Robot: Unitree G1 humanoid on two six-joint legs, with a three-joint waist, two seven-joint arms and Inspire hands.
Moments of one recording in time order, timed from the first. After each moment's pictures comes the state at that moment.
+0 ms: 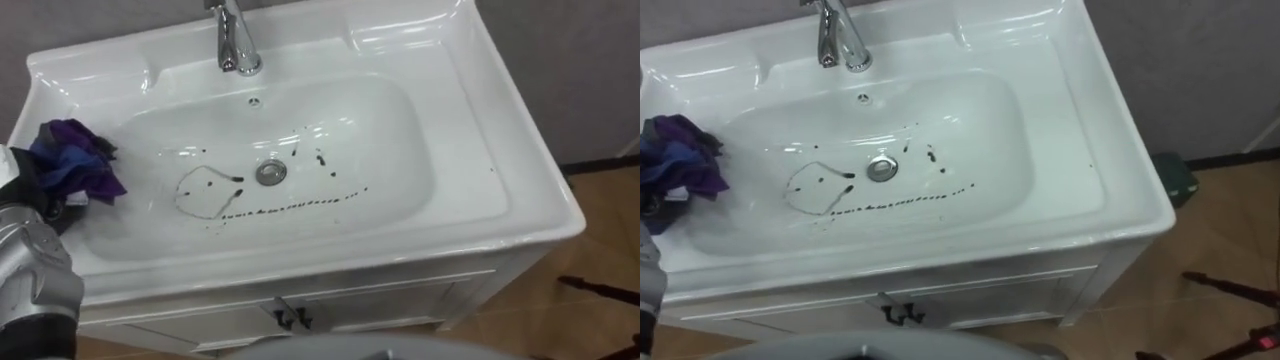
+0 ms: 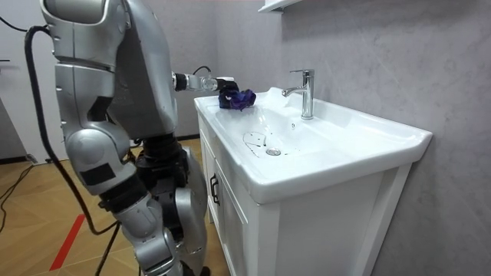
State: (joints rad) left arm 0.07 0.41 0.29 0.35 0.85 0.29 0.10; right arm 0.25 -0.33 -0.05 1.01 -0.23 0.17 0.06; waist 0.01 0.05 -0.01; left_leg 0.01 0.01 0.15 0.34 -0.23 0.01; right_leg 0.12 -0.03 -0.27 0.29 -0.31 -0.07
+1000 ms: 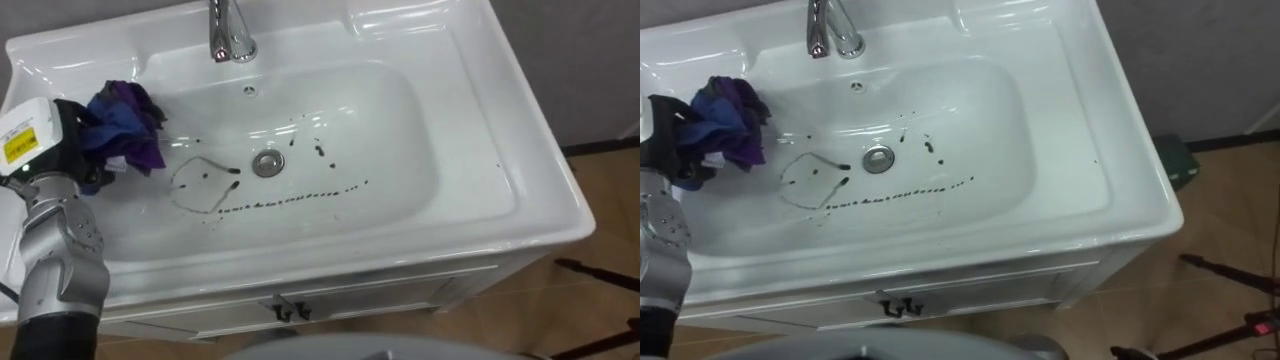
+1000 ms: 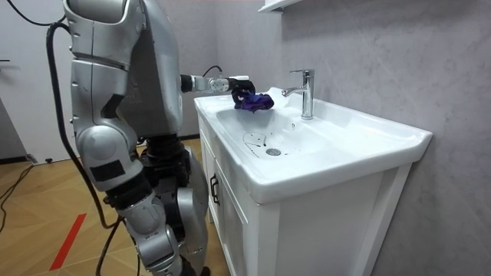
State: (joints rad) left arm 0.08 0.38 0.20 0.20 0.91 0.21 0.14; right arm 0.26 -0.33 0.02 1.02 -0.21 0.14 0.12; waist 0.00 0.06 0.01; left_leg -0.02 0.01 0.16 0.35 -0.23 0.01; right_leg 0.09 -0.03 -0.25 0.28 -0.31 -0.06
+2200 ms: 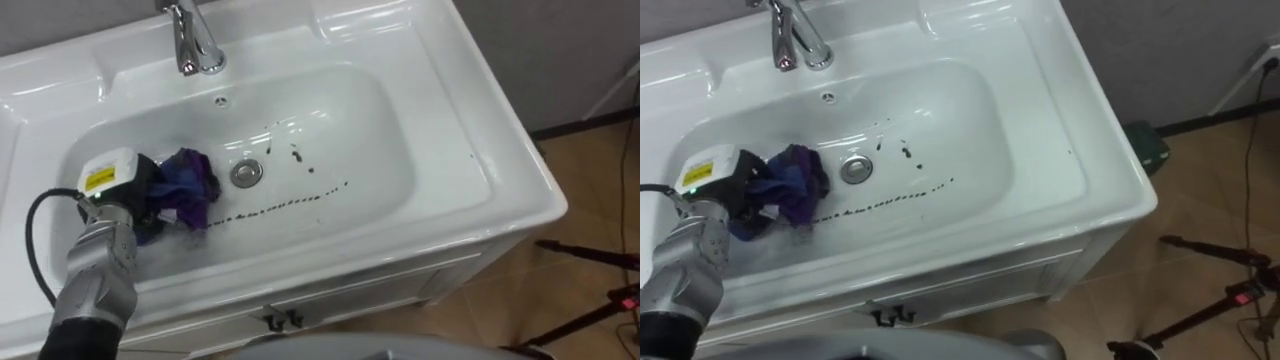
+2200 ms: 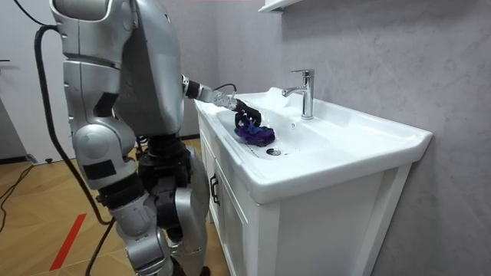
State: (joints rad) left arm 0.07 0.37 0.02 0.41 1.03 0.17 -0.03; right arm 0.18 -0.33 0.02 1.12 -0.28 0.11 0.16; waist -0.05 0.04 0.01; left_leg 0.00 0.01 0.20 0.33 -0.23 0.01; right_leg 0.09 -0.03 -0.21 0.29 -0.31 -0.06
